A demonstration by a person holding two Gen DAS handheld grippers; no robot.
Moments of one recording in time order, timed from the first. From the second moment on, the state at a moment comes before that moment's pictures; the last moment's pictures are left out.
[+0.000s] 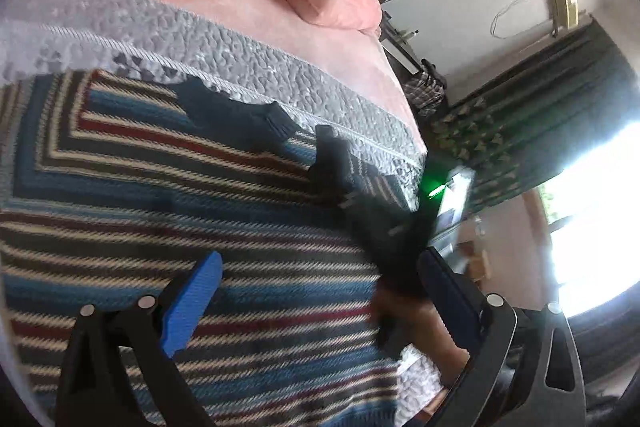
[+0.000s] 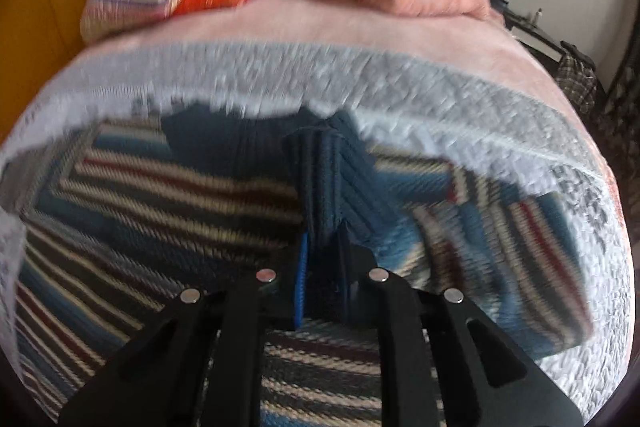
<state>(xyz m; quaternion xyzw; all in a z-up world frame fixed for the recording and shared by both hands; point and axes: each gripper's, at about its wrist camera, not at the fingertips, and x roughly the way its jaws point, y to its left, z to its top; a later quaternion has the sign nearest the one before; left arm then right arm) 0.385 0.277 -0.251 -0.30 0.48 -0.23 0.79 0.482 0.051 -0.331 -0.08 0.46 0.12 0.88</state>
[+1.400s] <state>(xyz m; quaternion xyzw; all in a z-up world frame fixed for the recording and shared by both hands) 0.502 0.255 -0.207 -0.31 0.45 -0.22 0.81 0.343 -0.032 -0.363 0.24 0.44 0.17 0.85</state>
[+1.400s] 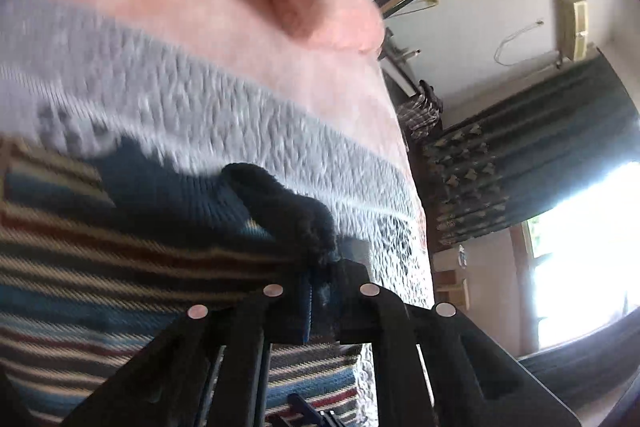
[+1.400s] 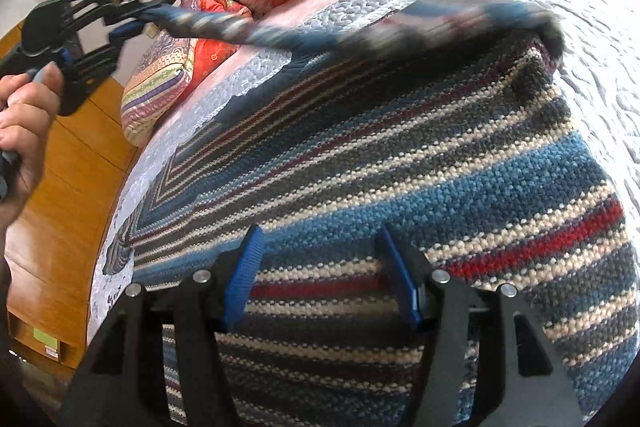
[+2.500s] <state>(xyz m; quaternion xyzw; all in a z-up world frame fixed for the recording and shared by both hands) 0.440 0.375 -0.320 -0.37 0.46 -0.15 0.80 0.343 -0.035 -0.359 0.24 0.44 0.17 0.84</state>
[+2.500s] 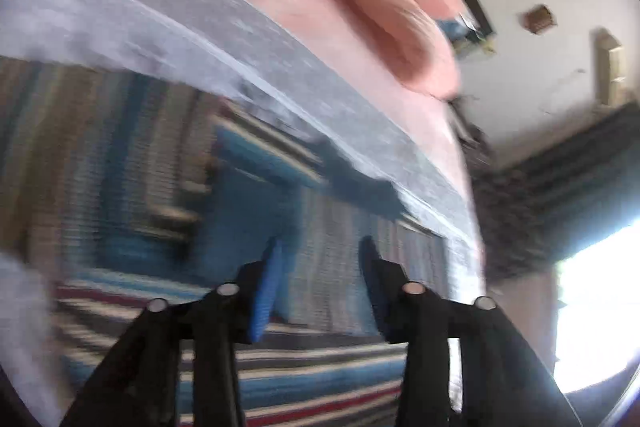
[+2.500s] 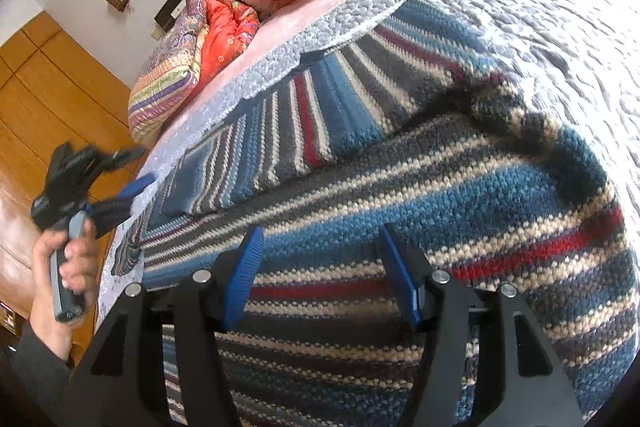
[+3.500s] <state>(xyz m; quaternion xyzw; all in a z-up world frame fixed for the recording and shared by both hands) 0.242 0.798 -0.369 -0.54 0.31 0.16 0.77 0.286 0.111 -0.328 0.16 0.49 0.26 0.82</state>
